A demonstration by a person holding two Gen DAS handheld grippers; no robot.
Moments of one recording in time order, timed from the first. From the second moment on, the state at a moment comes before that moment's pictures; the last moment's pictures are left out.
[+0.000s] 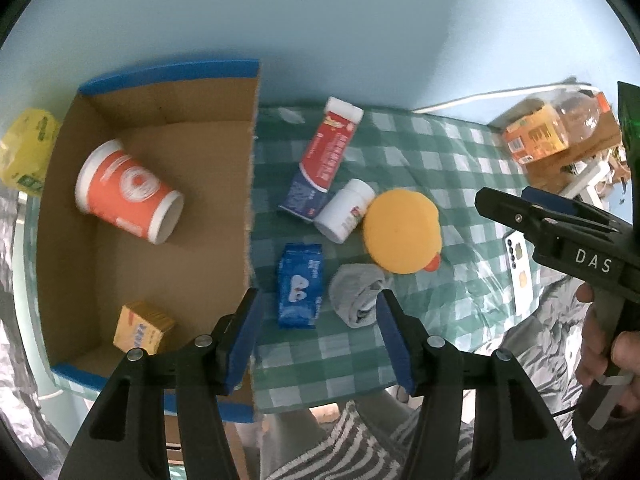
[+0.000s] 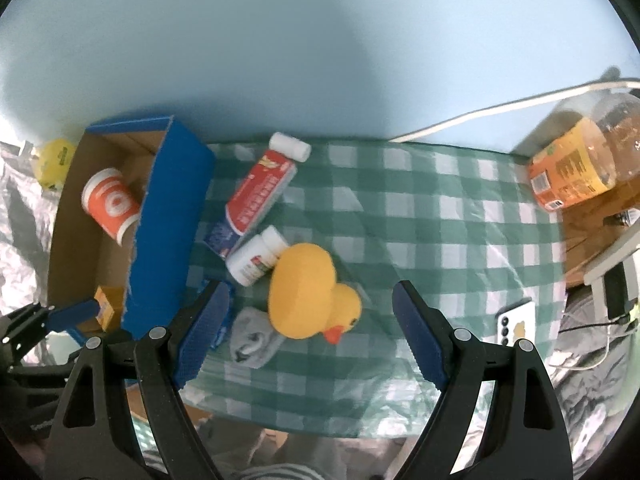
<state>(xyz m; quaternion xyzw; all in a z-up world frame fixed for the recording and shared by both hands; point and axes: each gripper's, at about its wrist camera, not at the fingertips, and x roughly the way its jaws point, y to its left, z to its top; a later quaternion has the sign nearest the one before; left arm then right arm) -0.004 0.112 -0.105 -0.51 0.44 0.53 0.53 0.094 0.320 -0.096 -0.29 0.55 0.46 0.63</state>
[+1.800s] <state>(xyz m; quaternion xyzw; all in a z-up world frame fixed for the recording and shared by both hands) 0.058 0.109 -0.231 -0.54 0.48 0.50 0.47 0.062 0.330 -0.232 -0.50 0.47 0.55 0.48</state>
